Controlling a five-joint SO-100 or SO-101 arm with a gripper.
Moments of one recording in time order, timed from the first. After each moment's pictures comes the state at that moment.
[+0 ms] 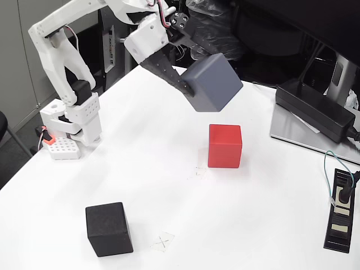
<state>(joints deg) 1.3 128.5 103.4 67.9 -67.8</state>
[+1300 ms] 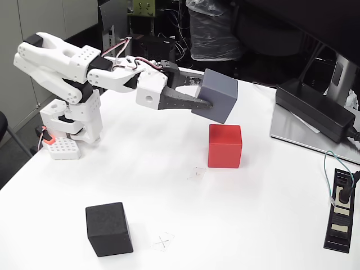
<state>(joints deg) -11.1 156.2 175.8 -12.6 -91.8</state>
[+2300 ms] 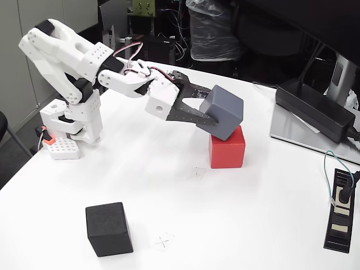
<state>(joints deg) -10.9 138.7 168.8 -13.6 -91.8</state>
